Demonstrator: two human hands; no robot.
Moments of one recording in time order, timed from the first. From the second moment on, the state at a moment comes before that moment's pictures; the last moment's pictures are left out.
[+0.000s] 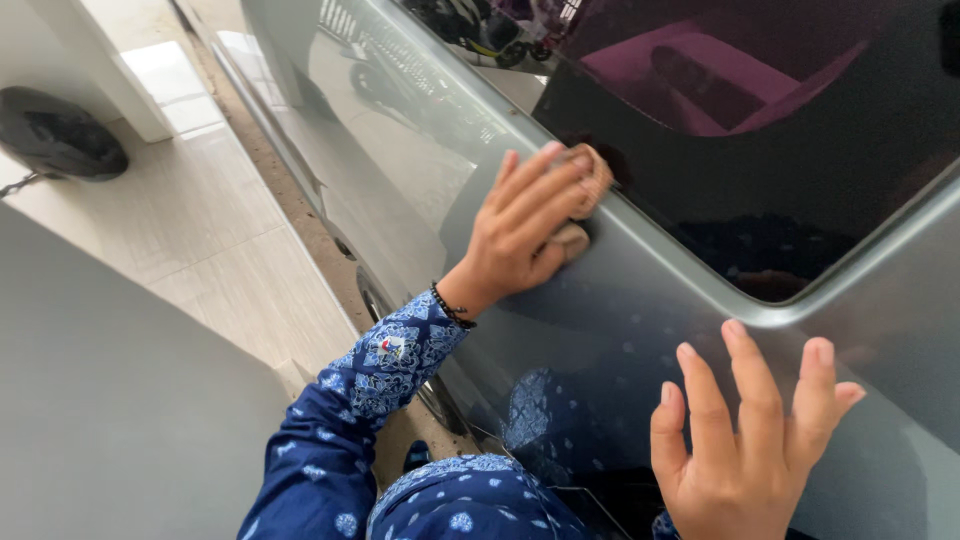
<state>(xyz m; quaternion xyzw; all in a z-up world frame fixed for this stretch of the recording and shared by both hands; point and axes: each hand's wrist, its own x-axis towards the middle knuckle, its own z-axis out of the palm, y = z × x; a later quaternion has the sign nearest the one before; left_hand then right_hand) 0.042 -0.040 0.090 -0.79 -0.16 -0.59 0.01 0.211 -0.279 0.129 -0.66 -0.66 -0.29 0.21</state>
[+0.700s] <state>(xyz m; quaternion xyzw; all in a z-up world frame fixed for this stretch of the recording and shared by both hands) 0.042 -0.054 0.096 -0.81 -0.12 -0.57 -0.02 0.192 -0.247 0.095 -0.73 -0.54 -0.32 0.27</state>
